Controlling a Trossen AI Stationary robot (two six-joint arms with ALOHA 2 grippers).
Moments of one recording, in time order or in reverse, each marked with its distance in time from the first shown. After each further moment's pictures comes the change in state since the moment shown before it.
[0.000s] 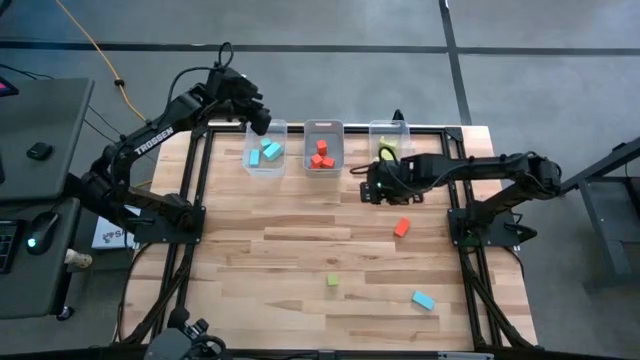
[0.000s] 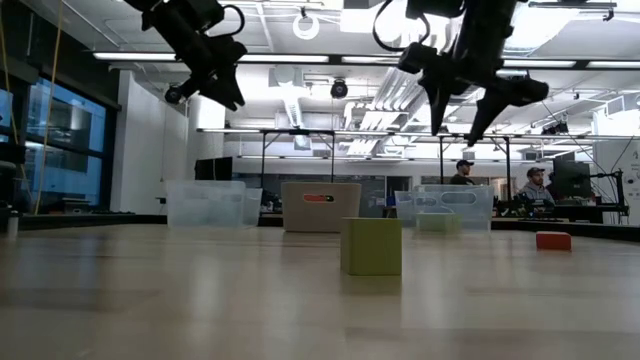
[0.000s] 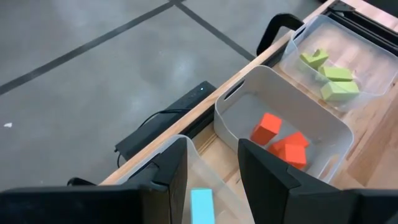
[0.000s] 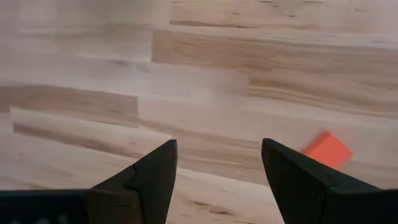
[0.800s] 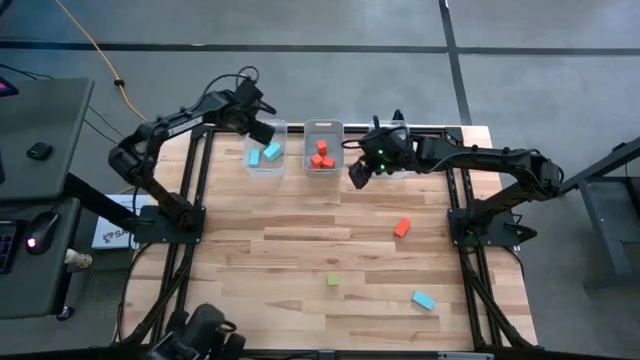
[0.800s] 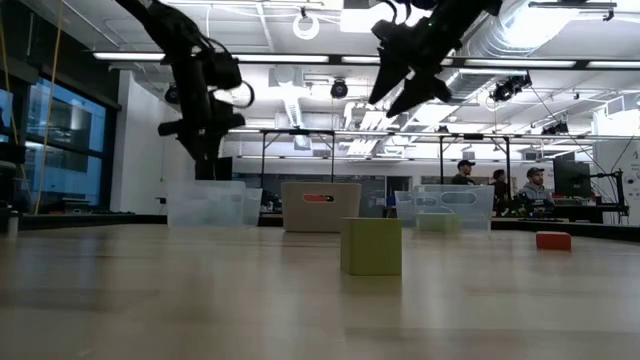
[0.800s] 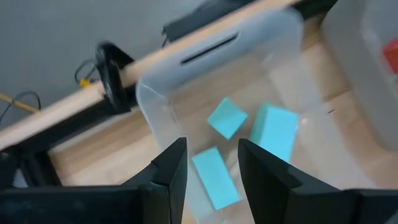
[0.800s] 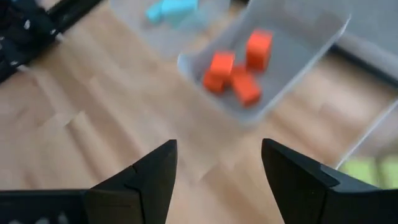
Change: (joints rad) left arm 0.022 0.246 -0.001 -0.231 -0.220 -0.183; right arm -0.164 -0.001 0.043 0.401 0.051 -0.893
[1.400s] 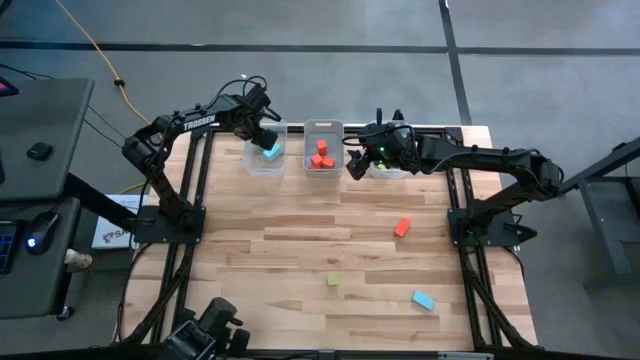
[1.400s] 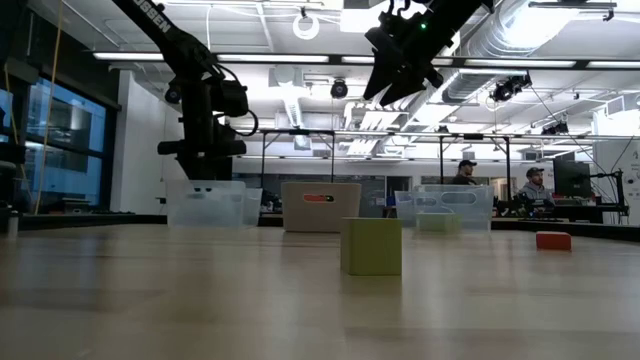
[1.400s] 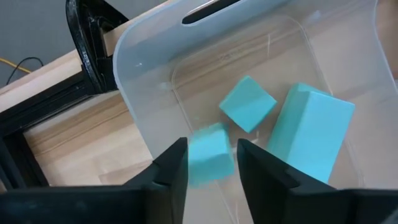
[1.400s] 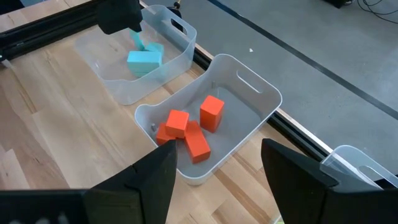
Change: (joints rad) left arm 0.000 0.145 -0.001 -0.006 -0.024 -0.036; right arm 0.000 0.000 -0.001 0.138 0.245 -0.232
